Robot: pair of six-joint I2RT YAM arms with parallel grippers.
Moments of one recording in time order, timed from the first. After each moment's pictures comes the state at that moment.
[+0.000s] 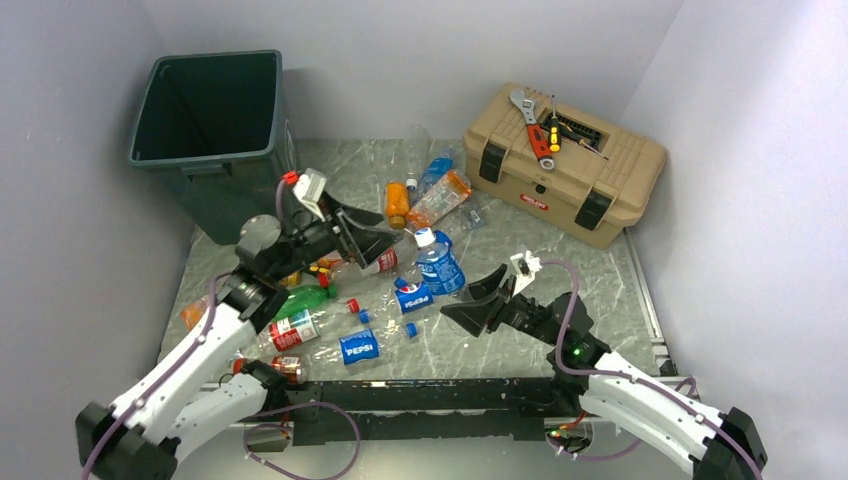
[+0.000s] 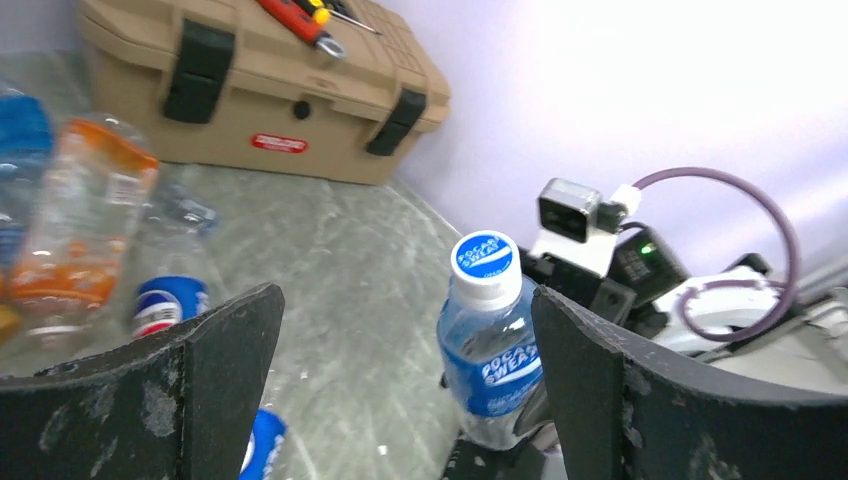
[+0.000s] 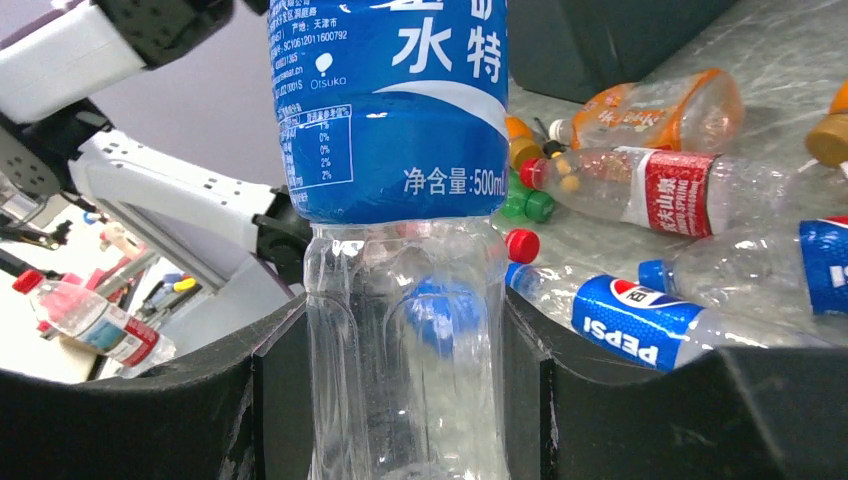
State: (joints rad) left arm -0.51 0.83 0.75 0.21 0.48 -0.59; right arm 0.77 0.53 0.18 0.52 -0.36 0.59
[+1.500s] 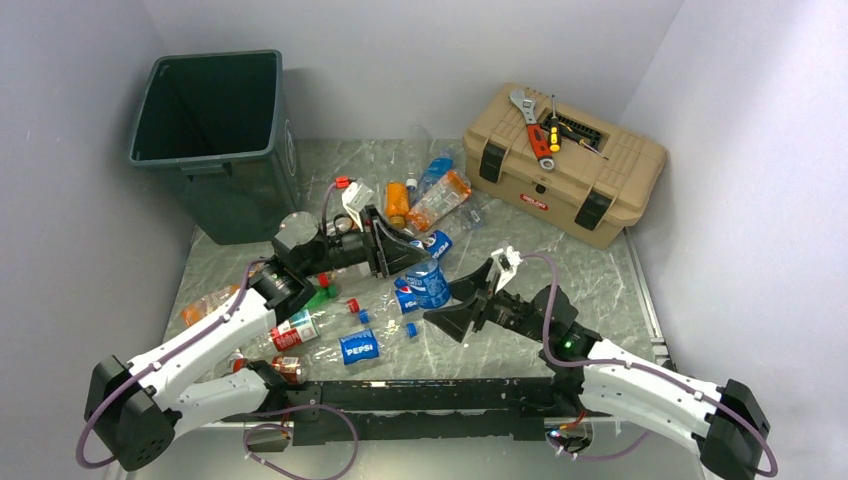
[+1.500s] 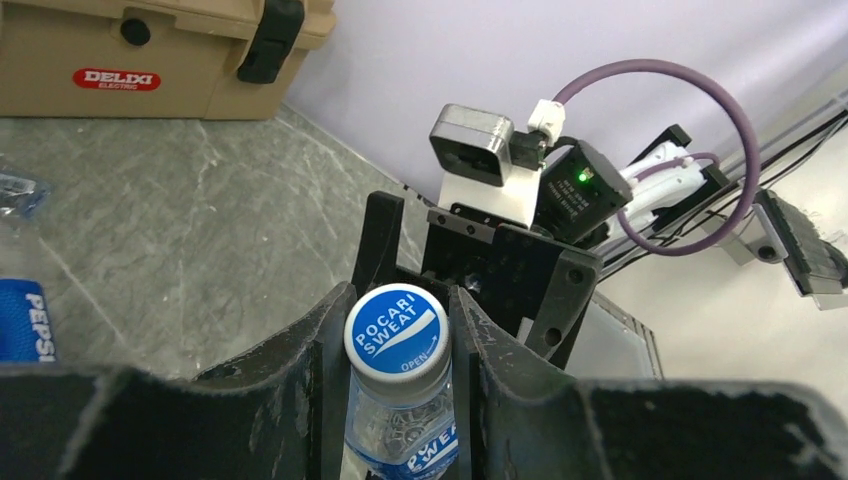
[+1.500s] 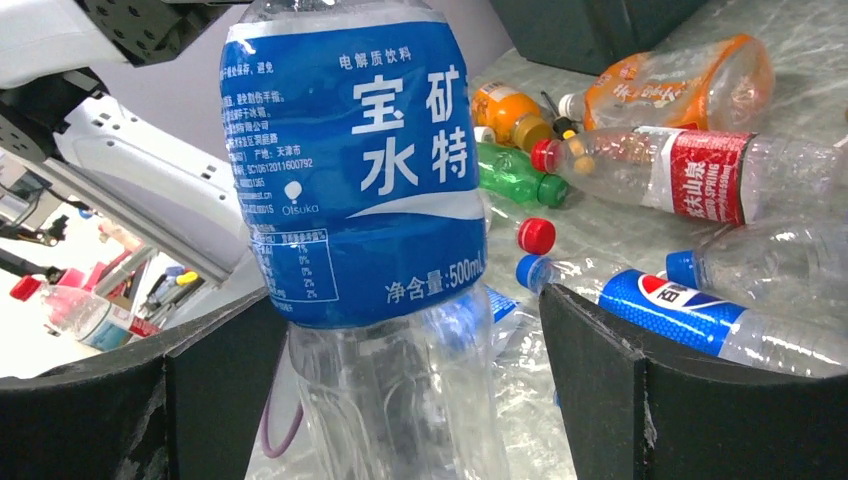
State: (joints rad) left arm -0.69 1.03 0.77 0.37 0.61 -0.65; right arm 0.90 0.68 0.26 0.54 -0.26 0.59
